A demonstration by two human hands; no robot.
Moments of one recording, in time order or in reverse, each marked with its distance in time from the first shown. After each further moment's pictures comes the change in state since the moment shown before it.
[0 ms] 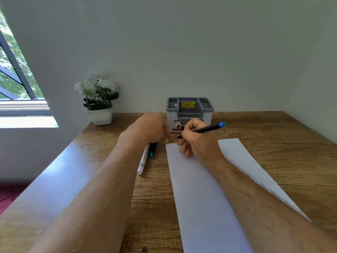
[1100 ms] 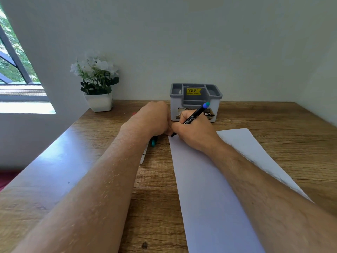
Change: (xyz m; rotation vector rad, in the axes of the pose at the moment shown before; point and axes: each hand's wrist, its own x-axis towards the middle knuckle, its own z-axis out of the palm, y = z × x) left_hand 0.018 -0.005 0.021 0.111 0.056 -0.044; right_hand 0.017 0.010 0.017 -0.449 -0.104 -0.054
